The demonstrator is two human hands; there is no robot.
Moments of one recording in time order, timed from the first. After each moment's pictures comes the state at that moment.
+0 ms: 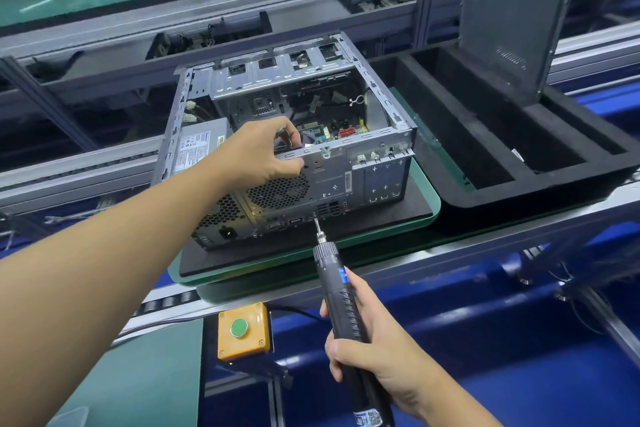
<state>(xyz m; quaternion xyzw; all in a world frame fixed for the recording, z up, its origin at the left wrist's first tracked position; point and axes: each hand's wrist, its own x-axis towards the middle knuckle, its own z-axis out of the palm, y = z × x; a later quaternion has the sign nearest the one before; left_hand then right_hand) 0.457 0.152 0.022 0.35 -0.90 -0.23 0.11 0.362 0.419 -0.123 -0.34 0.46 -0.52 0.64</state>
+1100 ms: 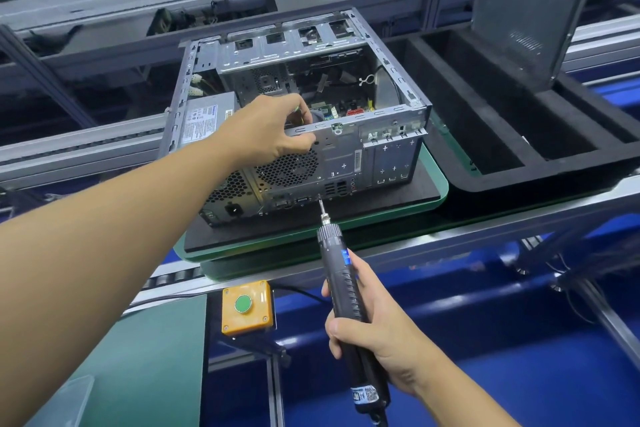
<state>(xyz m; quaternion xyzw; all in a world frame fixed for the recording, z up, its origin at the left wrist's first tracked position) 0.459 0.153 0.018 0.34 -0.92 -0.17 0.10 0.372 0.417 -0.139 -0.34 0.47 -0.52 0.63</state>
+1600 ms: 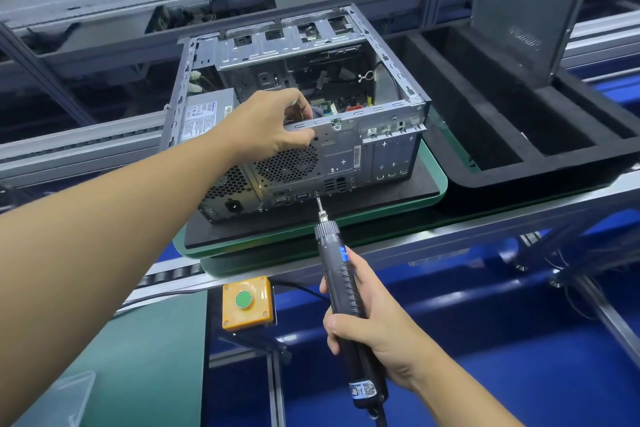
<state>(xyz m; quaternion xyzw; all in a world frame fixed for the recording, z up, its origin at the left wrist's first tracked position) 0.460 0.152 0.018 0.33 -0.91 -0.22 0.12 0.375 0.418 -0.140 -0.34 0.46 -0.52 0.63</state>
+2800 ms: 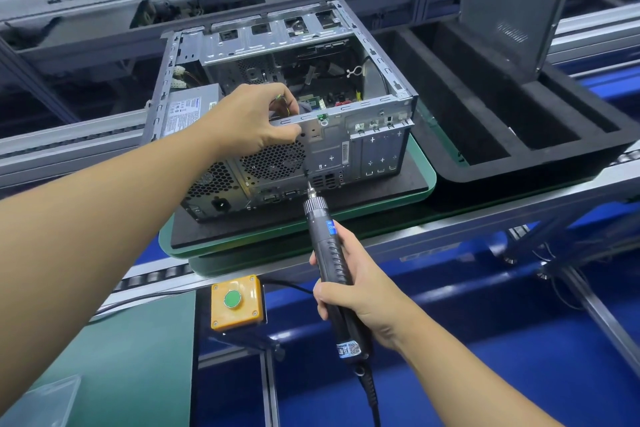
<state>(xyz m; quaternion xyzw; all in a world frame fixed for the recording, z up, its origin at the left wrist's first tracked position) 0.459 0.146 0.014 0.32 -0.91 -0.22 0.14 0.362 0.392 -0.131 -0.35 0.49 -0.52 0.61</state>
